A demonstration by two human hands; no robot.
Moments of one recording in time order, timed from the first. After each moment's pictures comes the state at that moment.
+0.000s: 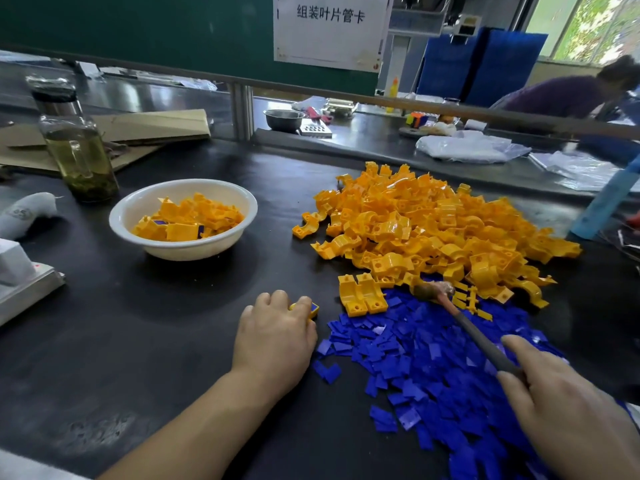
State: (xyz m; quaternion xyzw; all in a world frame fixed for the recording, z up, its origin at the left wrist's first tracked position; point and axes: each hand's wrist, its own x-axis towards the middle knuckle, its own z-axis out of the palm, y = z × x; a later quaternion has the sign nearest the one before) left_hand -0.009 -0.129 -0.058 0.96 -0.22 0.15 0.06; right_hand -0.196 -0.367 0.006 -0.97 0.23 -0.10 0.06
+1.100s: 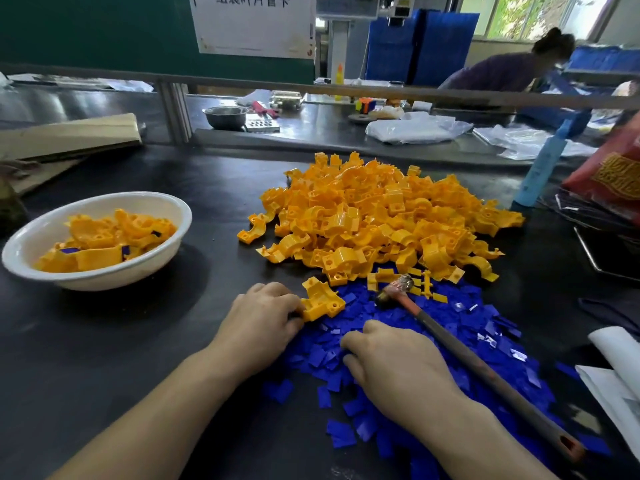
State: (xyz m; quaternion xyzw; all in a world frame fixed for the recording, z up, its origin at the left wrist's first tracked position) left_hand 0.027 -0.179 -0.036 0.91 -0.38 0.00 0.14; right_hand -0.118 -0.323 -0.014 -1.00 0.06 -0.02 0.02
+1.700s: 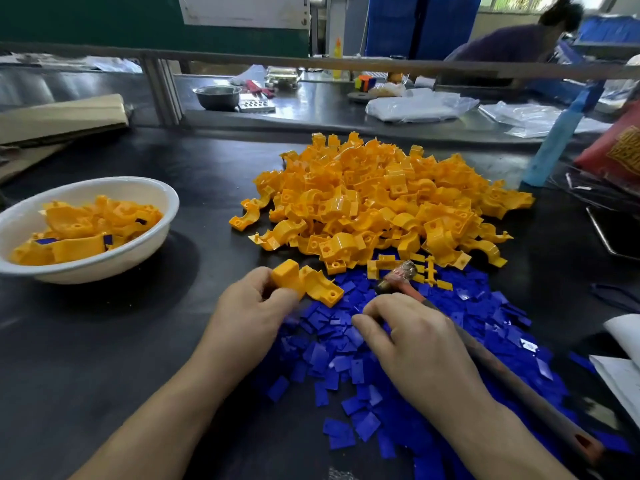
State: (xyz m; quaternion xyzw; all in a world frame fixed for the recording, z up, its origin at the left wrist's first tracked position) left_hand -0.001 -0.176 -0.021 0.83 -0.16 -0.10 0.52; right_hand -0.125 -0.338 -0.016 -0.95 0.09 -0.21 0.21
